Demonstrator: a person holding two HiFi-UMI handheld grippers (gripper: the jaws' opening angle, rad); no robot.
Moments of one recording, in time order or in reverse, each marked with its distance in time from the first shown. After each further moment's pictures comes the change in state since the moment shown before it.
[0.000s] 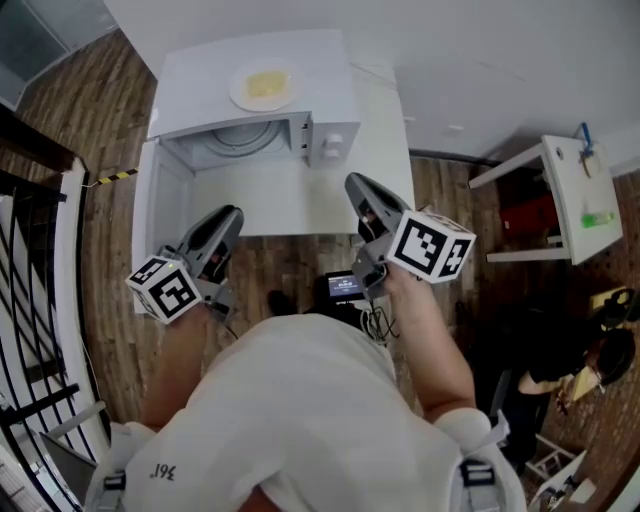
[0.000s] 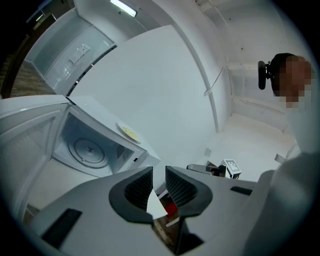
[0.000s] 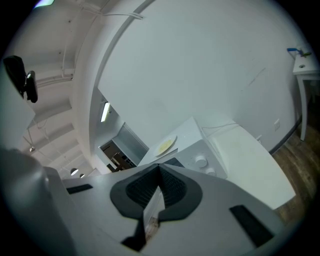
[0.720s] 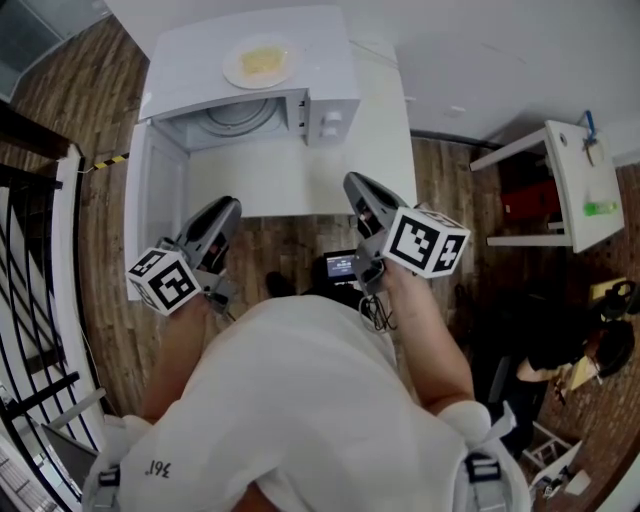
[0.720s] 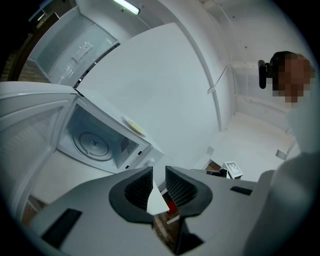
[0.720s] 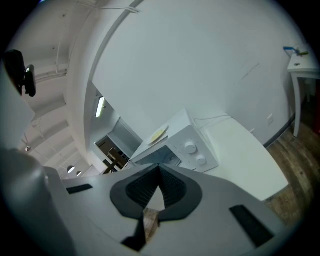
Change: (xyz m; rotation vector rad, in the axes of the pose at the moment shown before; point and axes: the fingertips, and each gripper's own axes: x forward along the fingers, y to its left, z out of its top) left arm -0.003 0.010 -0.025 -0.023 0.028 0.026; right arm -0.009 -0.026 -0.038 0.016 0.063 -0.060
